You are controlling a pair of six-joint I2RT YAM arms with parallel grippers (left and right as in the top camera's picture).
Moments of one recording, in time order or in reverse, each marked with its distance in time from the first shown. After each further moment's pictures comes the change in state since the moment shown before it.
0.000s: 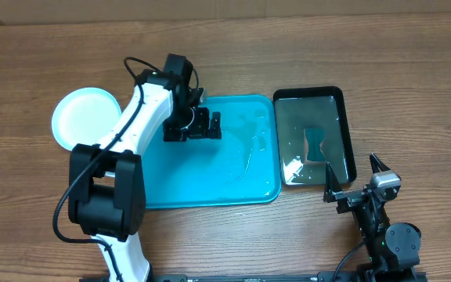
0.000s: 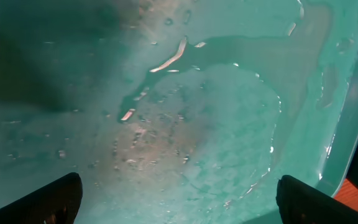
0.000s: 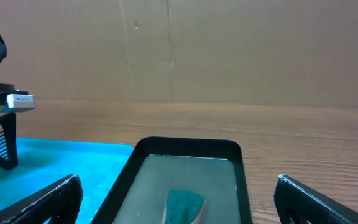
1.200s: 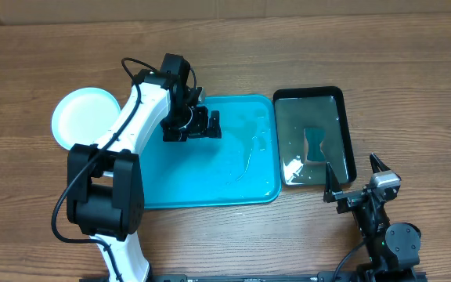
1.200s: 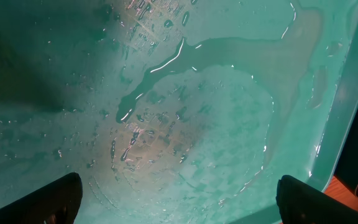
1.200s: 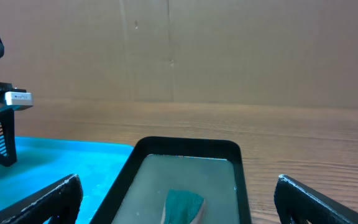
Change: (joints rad) left arm 0.029 0.001 0.000 -0.001 0.039 0.000; right arm 0.000 0.000 0.000 0.000 0.000 -0.007
